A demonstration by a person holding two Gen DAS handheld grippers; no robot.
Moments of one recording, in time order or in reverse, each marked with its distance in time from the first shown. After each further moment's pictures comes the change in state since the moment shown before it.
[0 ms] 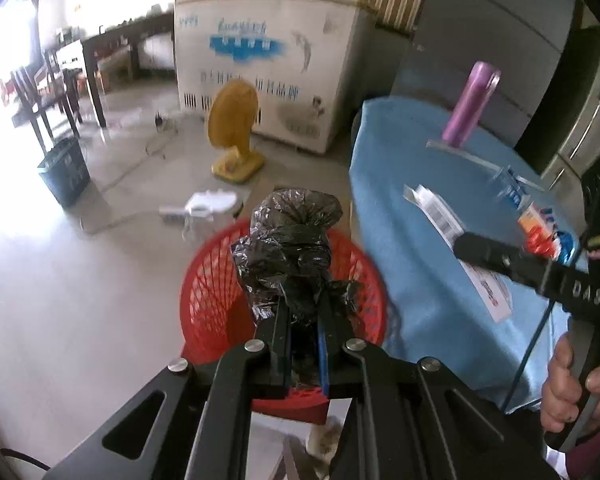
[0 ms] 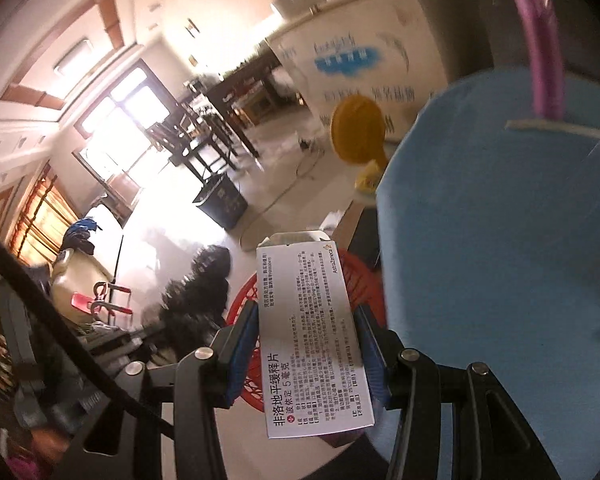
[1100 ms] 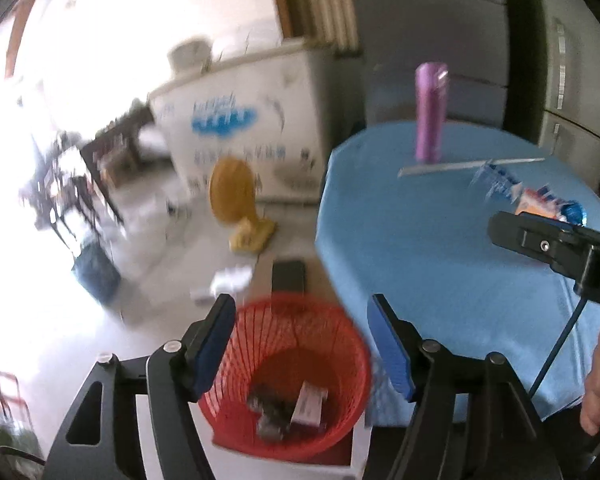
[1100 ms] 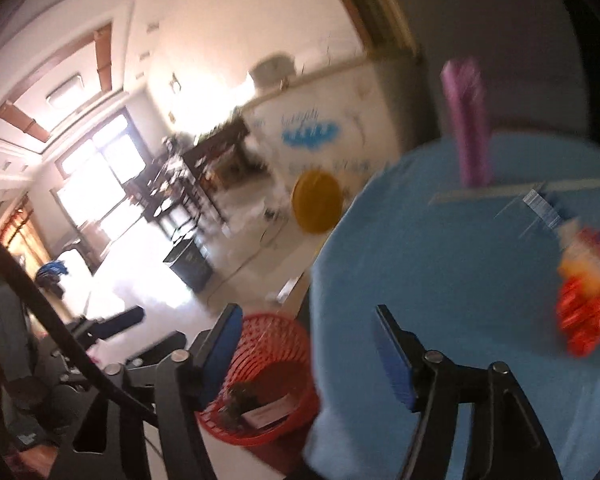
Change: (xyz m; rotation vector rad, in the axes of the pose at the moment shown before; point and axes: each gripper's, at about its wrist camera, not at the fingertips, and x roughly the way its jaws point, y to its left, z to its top) left arm -0.054 -0.117 0.032 0.305 -0.249 0.173; right arm -0.112 -0.025 0.005 -0.025 -0.314 -0.160
